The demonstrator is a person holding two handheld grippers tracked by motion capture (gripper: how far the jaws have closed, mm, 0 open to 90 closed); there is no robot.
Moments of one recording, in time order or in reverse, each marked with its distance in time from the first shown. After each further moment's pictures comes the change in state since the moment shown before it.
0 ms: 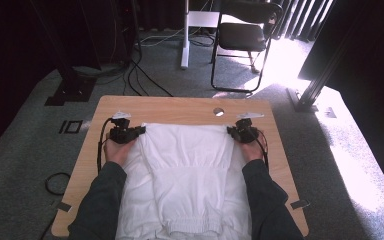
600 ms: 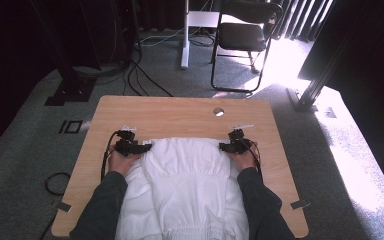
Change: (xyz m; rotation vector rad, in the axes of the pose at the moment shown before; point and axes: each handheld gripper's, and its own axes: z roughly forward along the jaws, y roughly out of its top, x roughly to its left) left arm 0.010 -0.066 0.045 0.239 0.098 -0.059; right arm 0.009 -0.051 0.051 0.223 -0.002 0.097
